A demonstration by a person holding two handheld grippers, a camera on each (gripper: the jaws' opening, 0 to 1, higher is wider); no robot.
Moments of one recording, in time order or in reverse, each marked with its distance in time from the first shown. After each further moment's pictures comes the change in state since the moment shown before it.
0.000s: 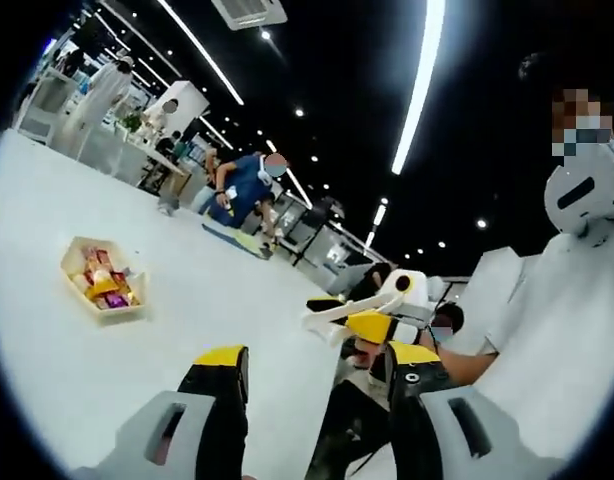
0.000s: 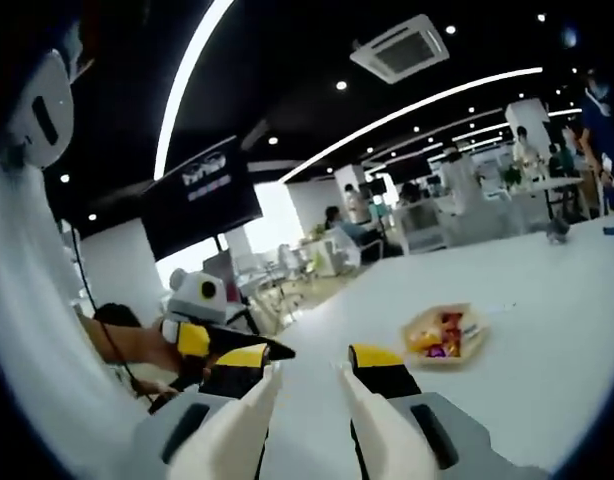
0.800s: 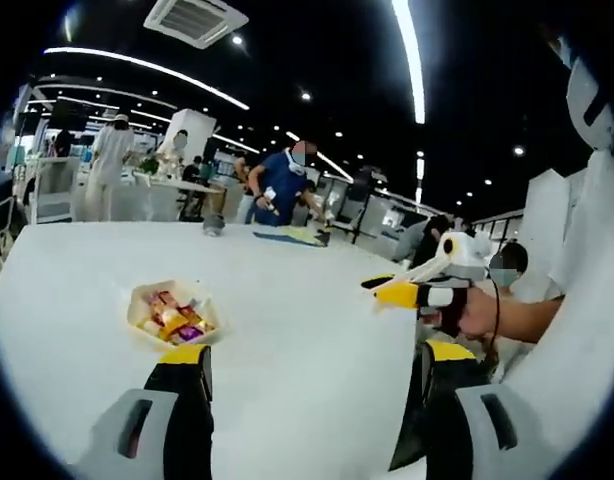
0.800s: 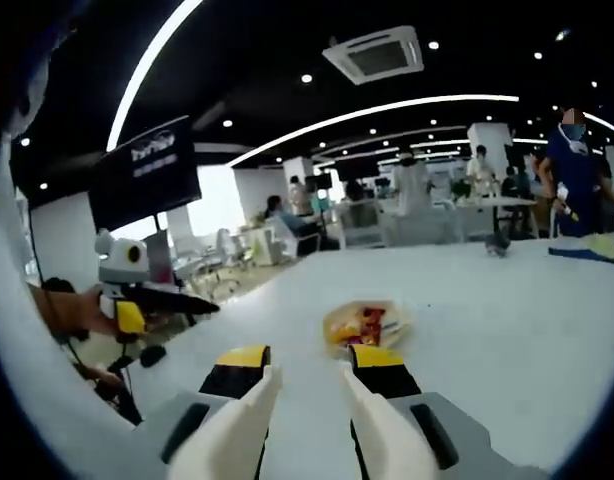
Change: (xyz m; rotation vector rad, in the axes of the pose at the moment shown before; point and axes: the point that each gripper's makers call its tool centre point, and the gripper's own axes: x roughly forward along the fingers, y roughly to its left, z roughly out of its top) left arm -0.017 0.037 0.010 0.243 0.078 0.259; right arm -0.035 -0.071 -0.007 -0.107 0.064 -0.276
